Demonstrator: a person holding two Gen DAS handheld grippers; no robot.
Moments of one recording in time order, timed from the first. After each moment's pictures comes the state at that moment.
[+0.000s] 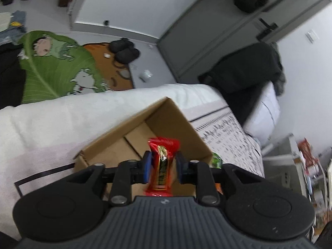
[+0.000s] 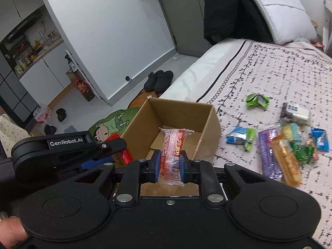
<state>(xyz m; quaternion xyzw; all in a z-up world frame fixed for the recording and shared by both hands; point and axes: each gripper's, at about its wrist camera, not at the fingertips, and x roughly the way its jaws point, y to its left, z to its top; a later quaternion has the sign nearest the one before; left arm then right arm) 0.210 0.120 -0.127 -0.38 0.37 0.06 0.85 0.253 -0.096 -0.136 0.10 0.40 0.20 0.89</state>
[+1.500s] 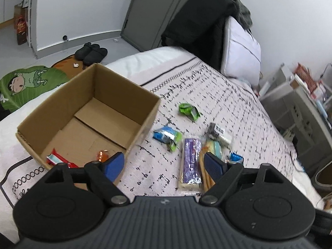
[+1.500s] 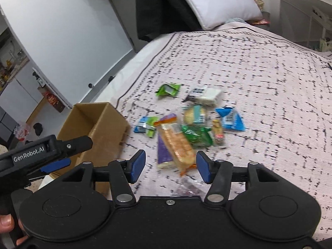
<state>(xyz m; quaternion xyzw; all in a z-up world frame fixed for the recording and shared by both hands) 0.214 -0.028 -0.115 -0.19 0.42 -0.01 0.89 0.245 -0.271 -0.158 0.13 0.43 0.11 0.89</state>
